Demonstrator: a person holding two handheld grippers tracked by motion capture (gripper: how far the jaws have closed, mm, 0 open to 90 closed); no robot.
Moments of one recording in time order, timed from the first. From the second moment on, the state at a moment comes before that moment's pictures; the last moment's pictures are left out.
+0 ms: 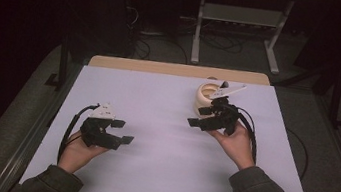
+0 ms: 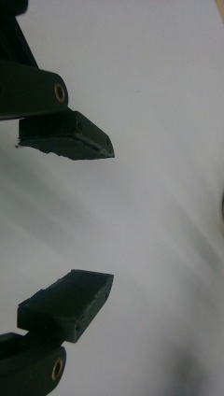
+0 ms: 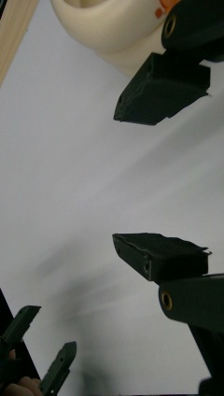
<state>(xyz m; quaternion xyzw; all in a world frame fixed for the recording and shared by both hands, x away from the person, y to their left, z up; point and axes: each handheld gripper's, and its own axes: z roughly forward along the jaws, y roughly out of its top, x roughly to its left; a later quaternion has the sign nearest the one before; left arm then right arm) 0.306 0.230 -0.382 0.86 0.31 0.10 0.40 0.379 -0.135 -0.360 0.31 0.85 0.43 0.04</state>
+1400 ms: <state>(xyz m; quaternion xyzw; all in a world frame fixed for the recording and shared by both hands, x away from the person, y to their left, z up) 0.293 0.234 -0.395 0.86 0.30 0.11 0.39 0.317 -0.199 -0.410 0.37 0.83 0.42 0.06</state>
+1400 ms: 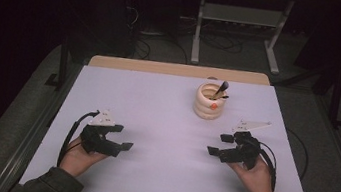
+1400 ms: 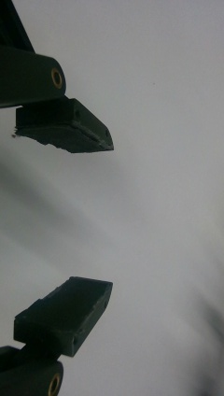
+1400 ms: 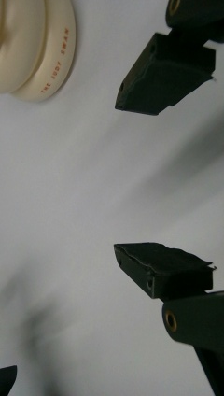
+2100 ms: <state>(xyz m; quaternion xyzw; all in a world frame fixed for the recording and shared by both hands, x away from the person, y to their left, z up) 0.276 0.247 -0.412 0.85 0.31 0.12 0.40 0.297 -0.232 -0.421 0.39 0.81 0.44 0.06</state>
